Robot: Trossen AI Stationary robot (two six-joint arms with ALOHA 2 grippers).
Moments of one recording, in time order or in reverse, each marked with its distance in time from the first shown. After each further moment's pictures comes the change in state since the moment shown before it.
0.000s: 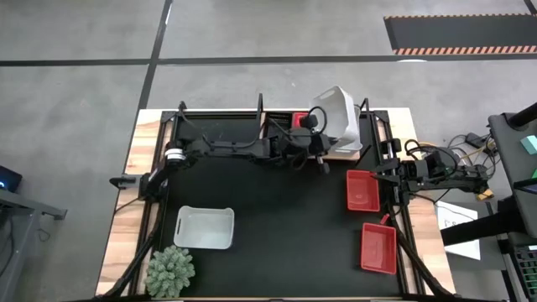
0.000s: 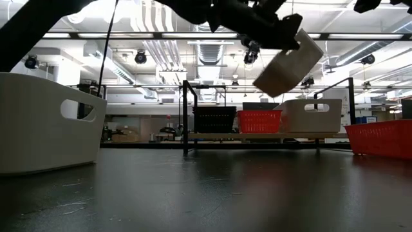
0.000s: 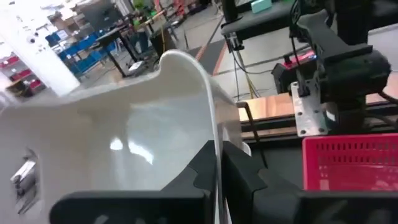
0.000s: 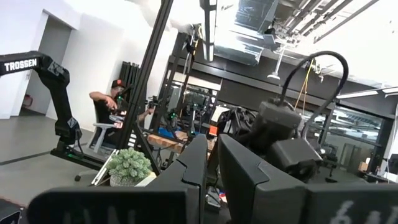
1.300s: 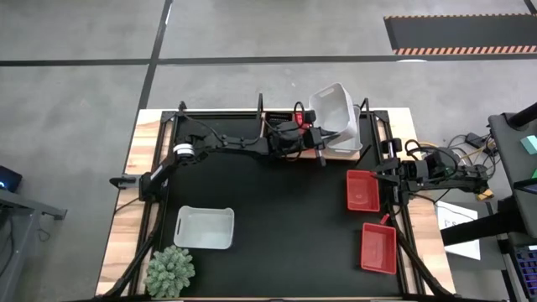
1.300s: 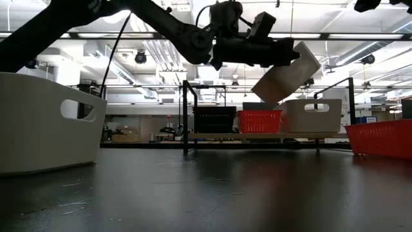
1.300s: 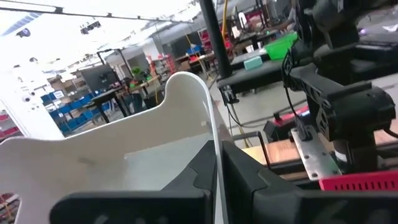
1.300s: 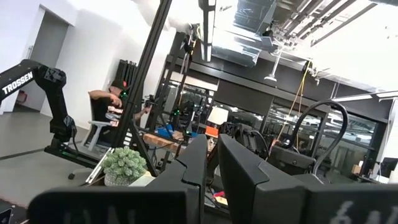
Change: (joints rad) left arm 0.094 0.092 -0.148 0.505 0.250 0.024; right arm 0.000 -0.001 0.000 0.003 0.008 -0.028
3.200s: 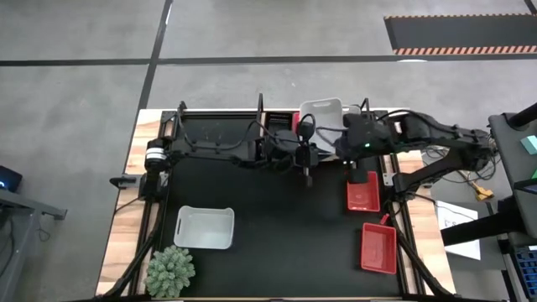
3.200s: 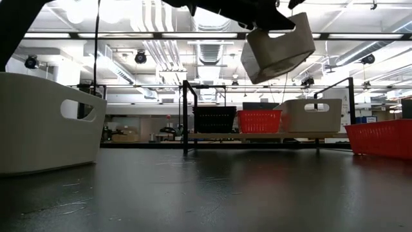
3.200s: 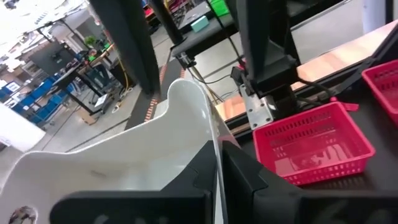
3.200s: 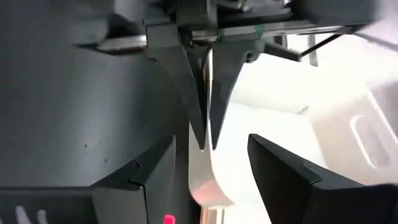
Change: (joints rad) left arm -0.144 -0.274 -0.031 -0.546 -0.088 0.162; right arm -0.045 1.268 1.311 -1.360 0.370 0.091
